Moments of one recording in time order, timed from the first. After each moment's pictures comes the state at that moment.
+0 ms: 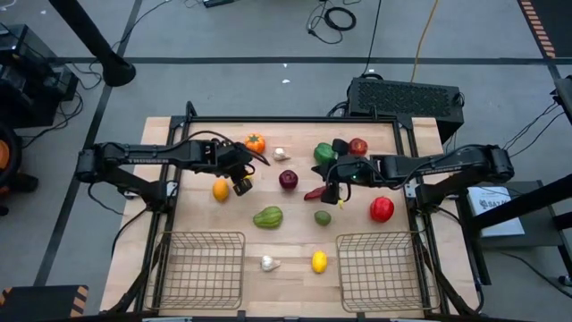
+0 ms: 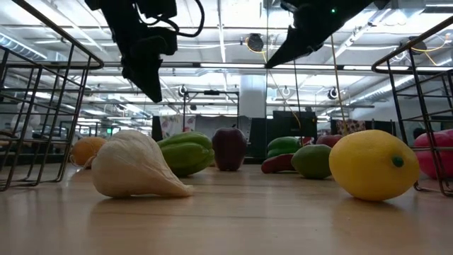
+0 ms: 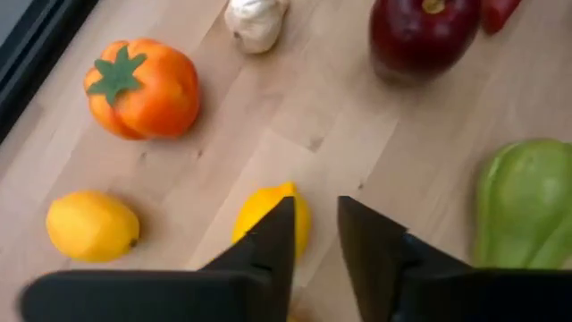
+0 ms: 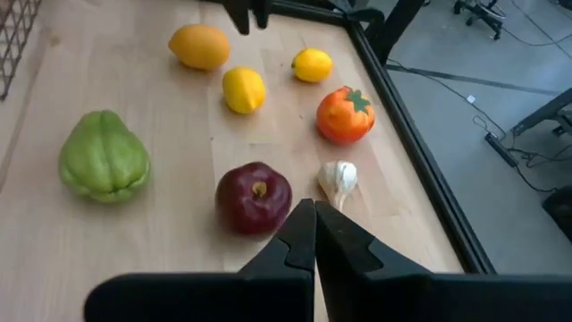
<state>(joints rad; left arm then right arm) 0.17 1.32 1.01 -0.77 -0.18 -0.30 0.01 1.29 0.94 -0.24 0.36 -0.10</state>
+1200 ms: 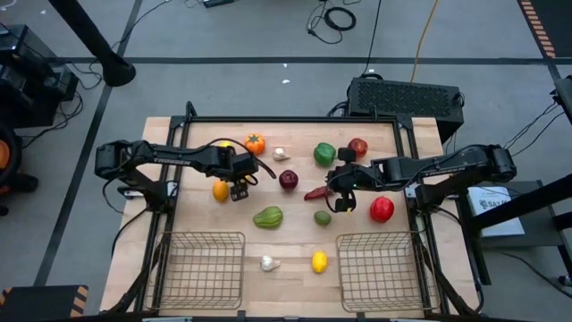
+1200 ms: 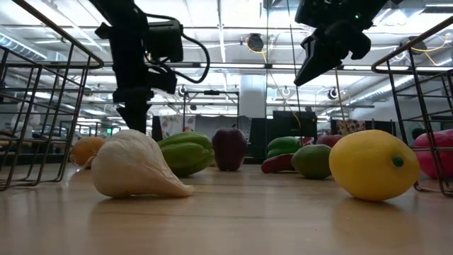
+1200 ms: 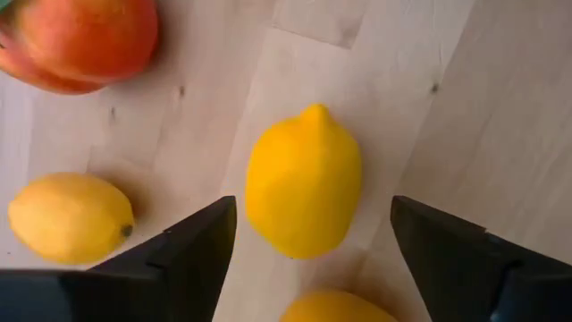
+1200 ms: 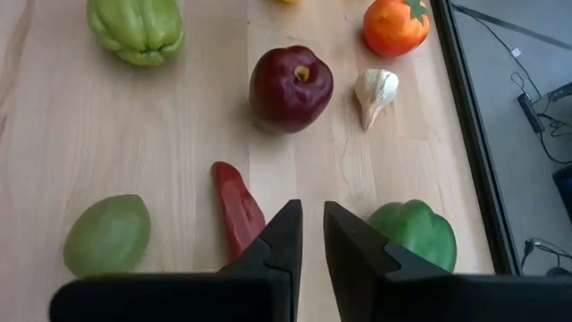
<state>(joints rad) 0.21 1.51 0.92 -0.75 -0.19 -0.06 0.05 1.27 0.94 -0.53 0.33 -0.11</state>
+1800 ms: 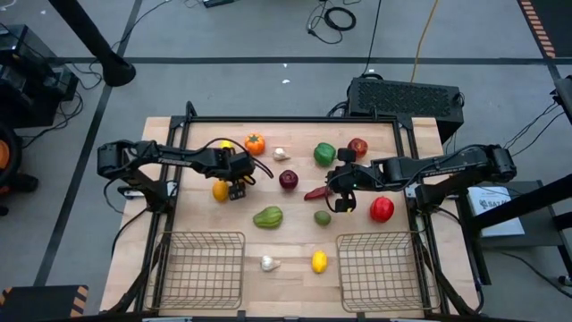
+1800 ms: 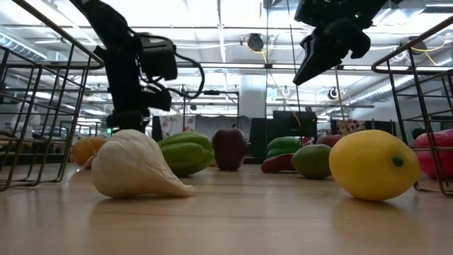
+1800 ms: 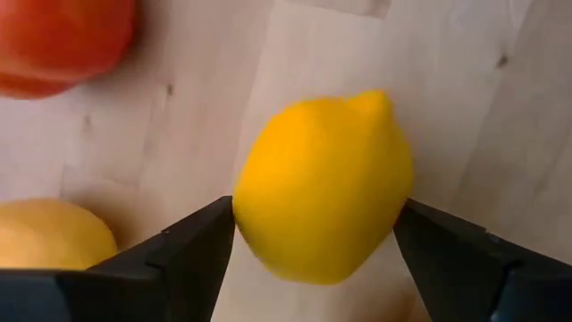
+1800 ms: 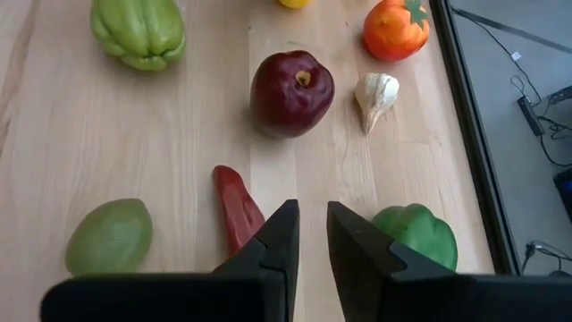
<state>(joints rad) 0.27 1.52 0.78 -0.55 -0.17 0.06 0.05 1.27 0.94 -0.52 0.33 -0.11</state>
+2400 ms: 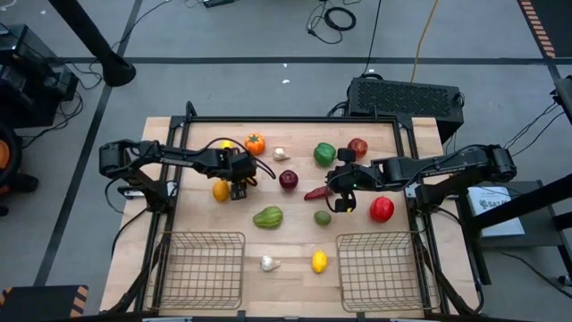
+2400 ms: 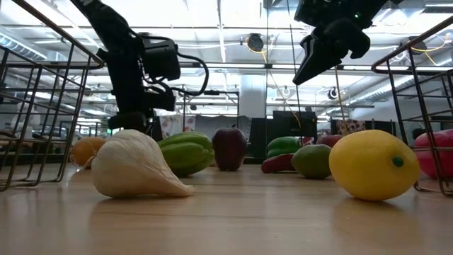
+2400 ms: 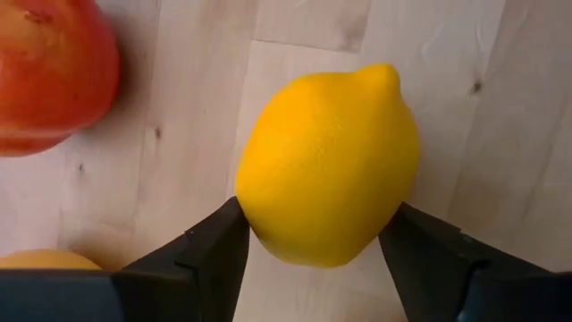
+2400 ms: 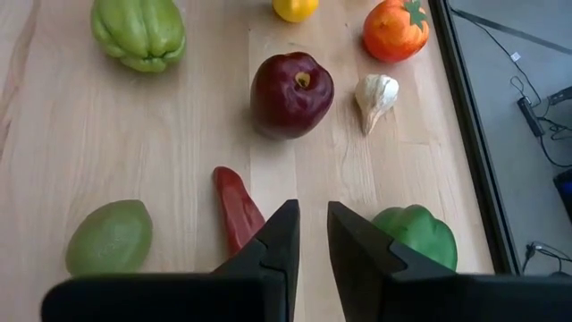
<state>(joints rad) 0.27 1.54 0.78 -0.48 -0.16 0.14 0.05 1.27 0.94 -0.52 0.33 -0.12</state>
